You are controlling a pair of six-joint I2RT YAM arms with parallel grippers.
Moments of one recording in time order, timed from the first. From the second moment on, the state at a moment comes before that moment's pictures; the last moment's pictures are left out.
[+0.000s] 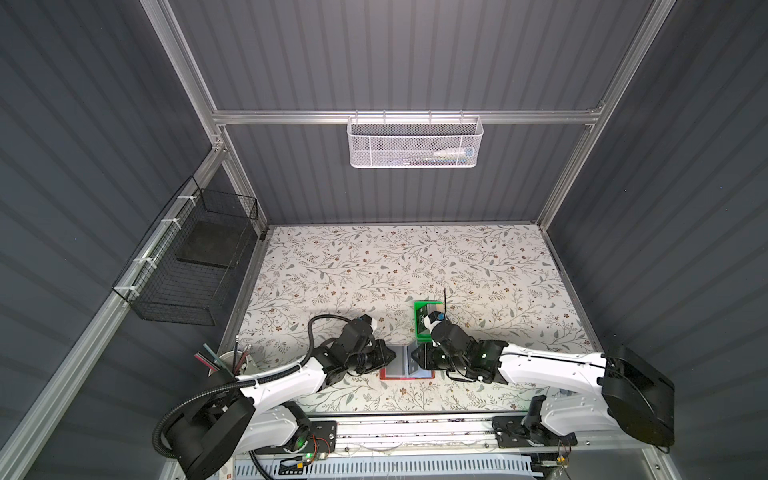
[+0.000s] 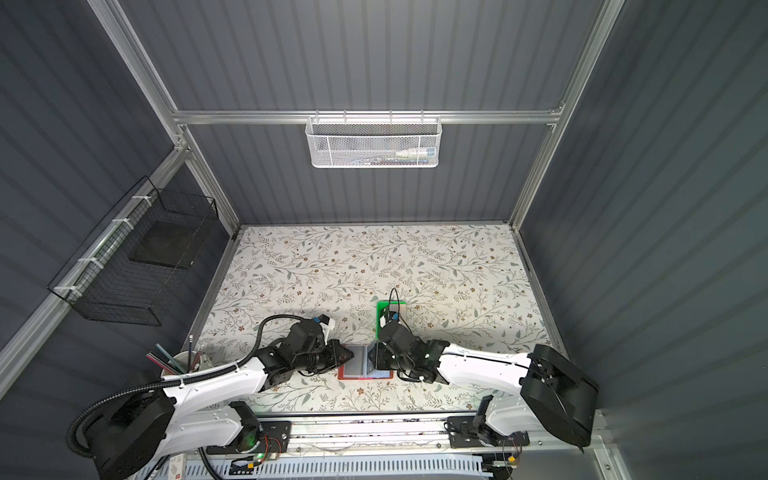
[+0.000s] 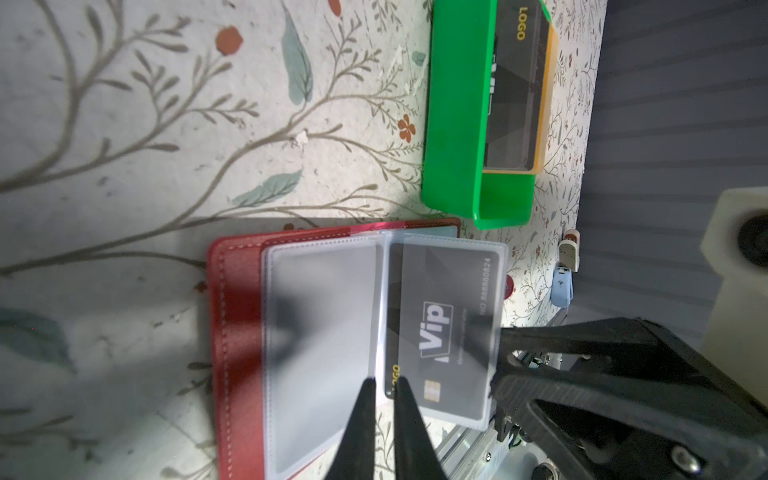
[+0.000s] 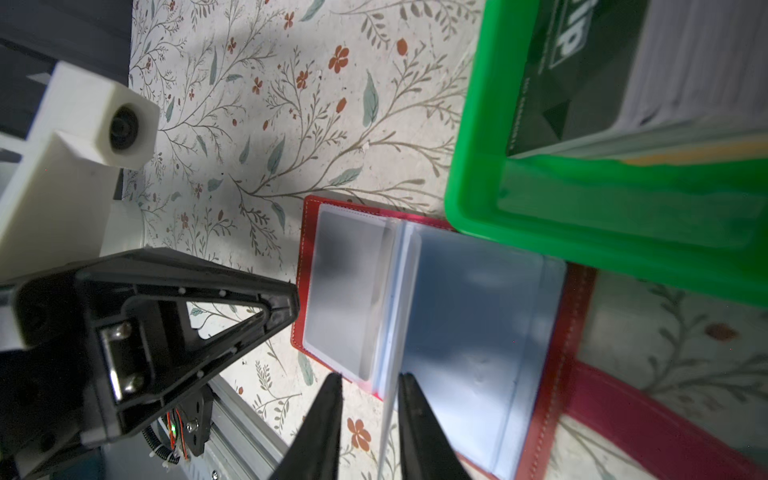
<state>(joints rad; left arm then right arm) -0.79 1.19 0.39 0.05 0.31 -1.03 1.02 1.34 0.61 -0.08 -0.04 0.93</state>
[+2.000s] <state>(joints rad) -0.75 1.67 0.99 -0.11 0.39 -0.73 0.64 1.15 0.69 -0.38 0.01 0.70</state>
